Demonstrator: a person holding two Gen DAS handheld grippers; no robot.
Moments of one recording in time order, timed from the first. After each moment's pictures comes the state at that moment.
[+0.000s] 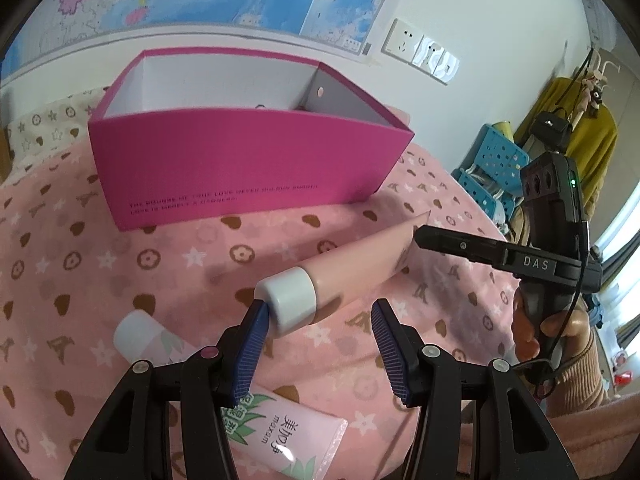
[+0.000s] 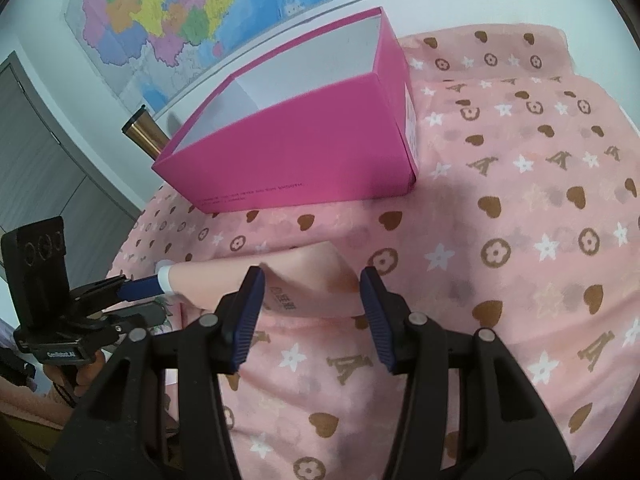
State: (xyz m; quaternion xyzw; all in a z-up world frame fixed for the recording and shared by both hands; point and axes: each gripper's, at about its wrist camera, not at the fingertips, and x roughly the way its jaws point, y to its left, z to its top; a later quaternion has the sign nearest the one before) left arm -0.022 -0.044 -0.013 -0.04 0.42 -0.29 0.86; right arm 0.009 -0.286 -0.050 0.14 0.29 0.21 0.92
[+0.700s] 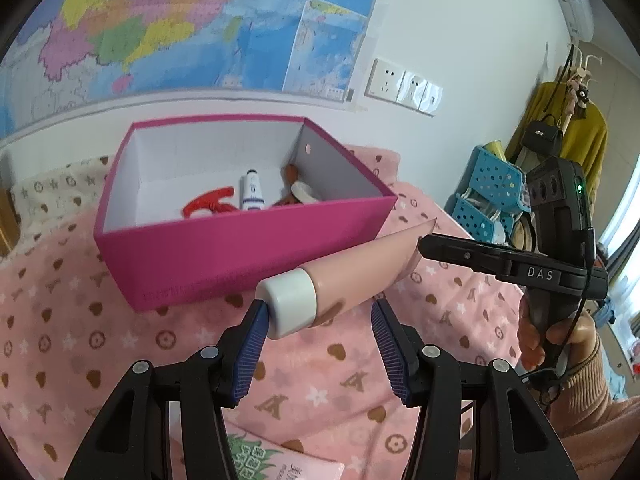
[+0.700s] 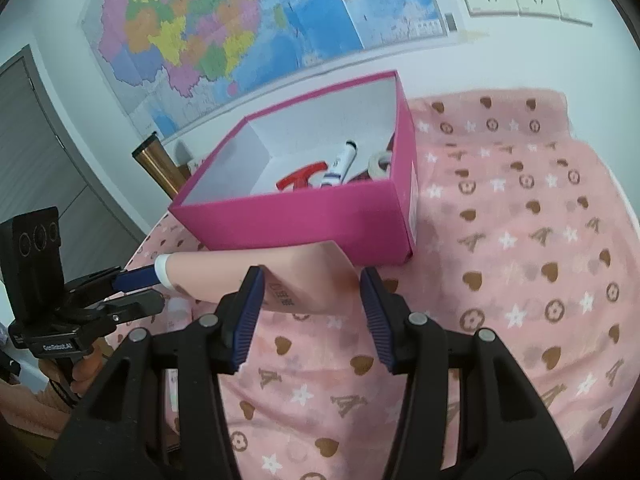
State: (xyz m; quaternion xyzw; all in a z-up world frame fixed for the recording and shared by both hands) left arm -0.011 -0.051 0.036 -0.02 0.36 -0.30 0.89; right arm 0.000 -0.290 0.003 0.12 0.23 0.20 0.94
